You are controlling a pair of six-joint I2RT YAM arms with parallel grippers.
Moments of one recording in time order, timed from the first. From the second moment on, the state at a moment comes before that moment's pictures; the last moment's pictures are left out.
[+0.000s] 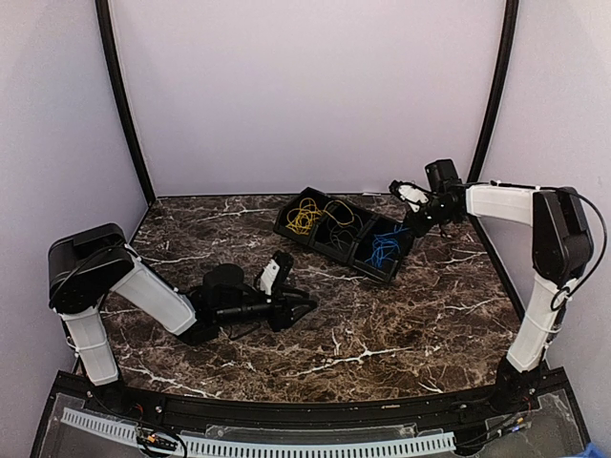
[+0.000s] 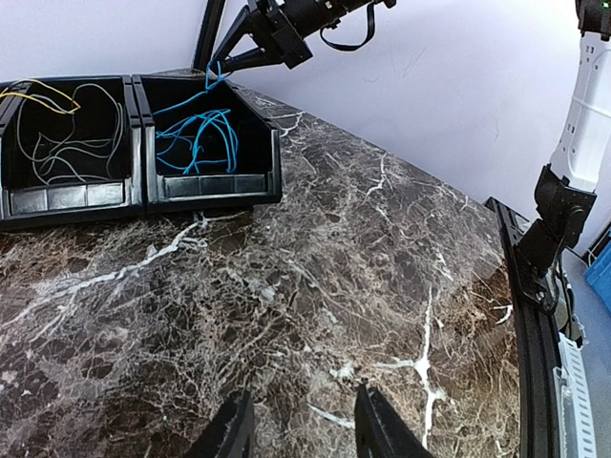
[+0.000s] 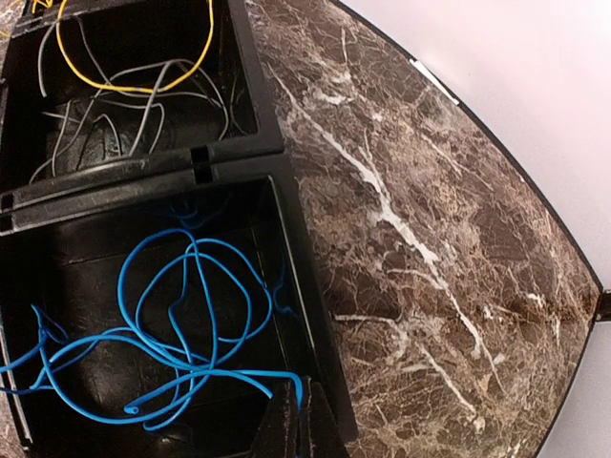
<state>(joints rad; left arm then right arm) -0.92 1.83 0.61 1.00 0.27 -0.26 0.26 1.82 1.31 -0.35 -0.14 -0.51</state>
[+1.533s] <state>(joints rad) -0.74 1.82 1.16 0.20 -0.10 -0.21 0.32 1.57 1.30 -0.54 -0.33 -0.44</state>
